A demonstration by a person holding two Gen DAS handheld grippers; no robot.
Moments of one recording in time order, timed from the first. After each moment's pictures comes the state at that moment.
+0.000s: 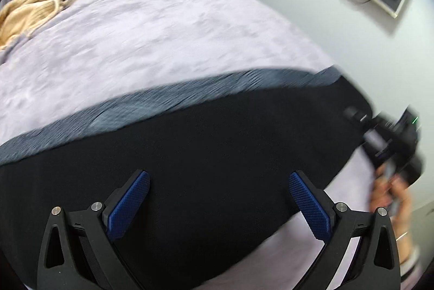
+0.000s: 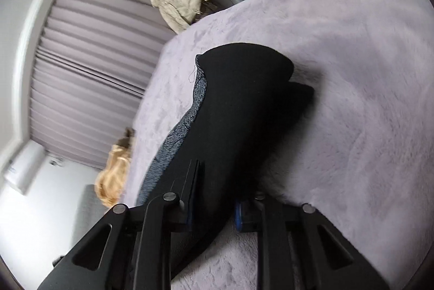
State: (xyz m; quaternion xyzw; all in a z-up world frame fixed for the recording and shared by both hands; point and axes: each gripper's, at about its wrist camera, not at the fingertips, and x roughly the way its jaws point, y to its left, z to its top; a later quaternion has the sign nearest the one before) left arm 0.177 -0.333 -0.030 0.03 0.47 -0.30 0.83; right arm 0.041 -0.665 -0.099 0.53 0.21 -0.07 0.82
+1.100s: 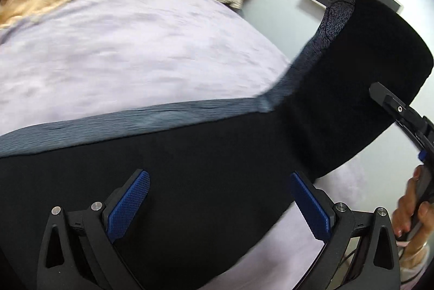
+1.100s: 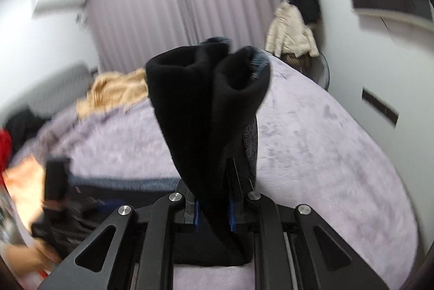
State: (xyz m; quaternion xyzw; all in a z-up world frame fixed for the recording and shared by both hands) left arm 0.175 -0.227 -0.020 -0.04 0.43 -0.32 0.84; right arm 0.077 -0.427 0.086 0.06 0.27 -0.02 0.96
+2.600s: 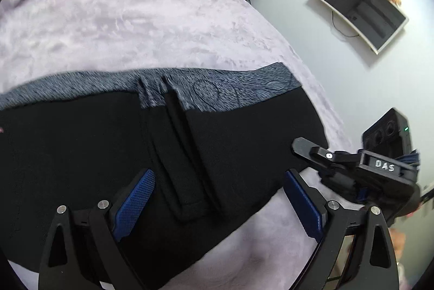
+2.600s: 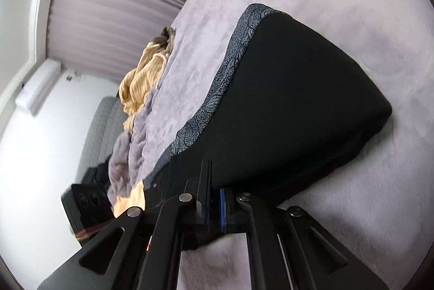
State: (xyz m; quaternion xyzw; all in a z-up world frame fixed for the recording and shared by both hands) left arm 0.164 -0.166 -0.039 -0.06 0.48 -0.33 0.81; right arm 0.078 -0.407 -0.049 0.45 0.37 0.09 0.81
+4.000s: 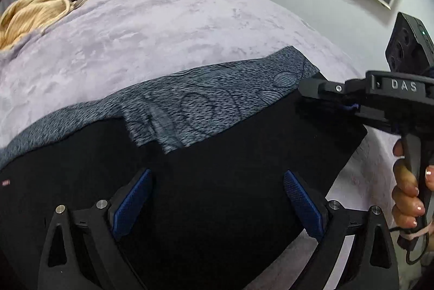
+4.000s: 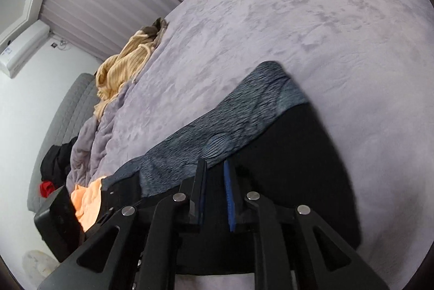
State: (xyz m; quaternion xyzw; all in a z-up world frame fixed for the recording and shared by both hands) left arm 0.174 -0.219 -0.054 0.05 0.46 -0.29 0.84; right arm 0.129 -0.437 -0.042 0.34 0.40 0.07 0.85
